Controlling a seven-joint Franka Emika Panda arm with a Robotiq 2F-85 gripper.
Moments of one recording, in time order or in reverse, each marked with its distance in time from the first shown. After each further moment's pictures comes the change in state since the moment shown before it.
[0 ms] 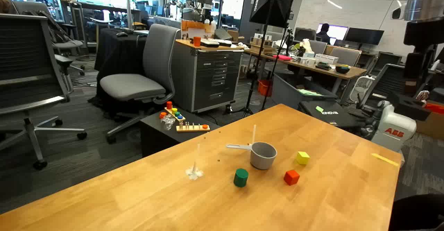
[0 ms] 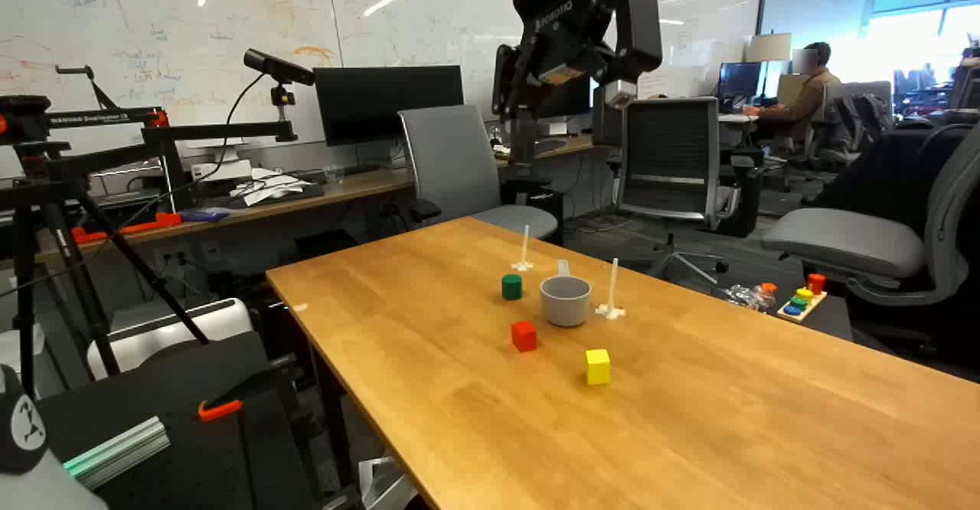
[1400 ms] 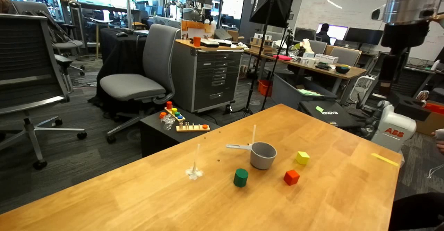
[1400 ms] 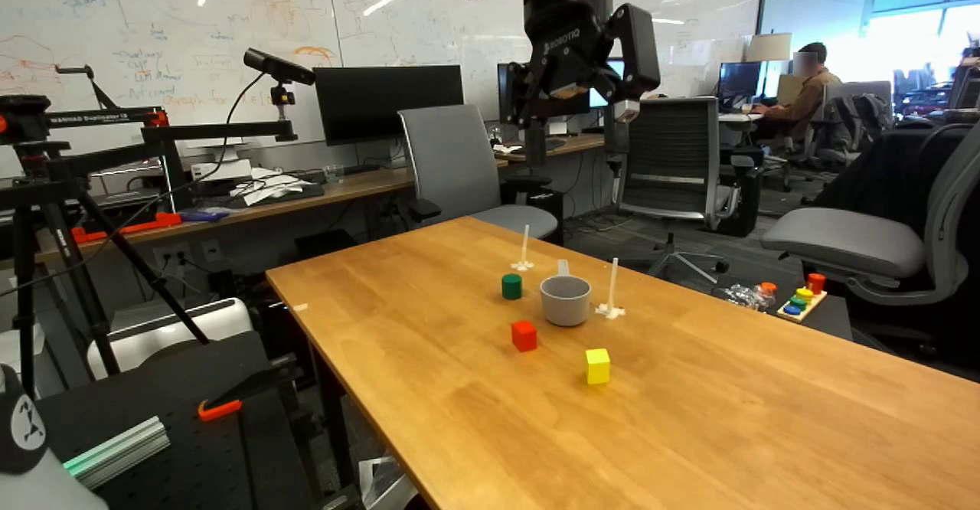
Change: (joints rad) arm 0.058 0.081 0.014 0.046 0.008 0.092 0.000
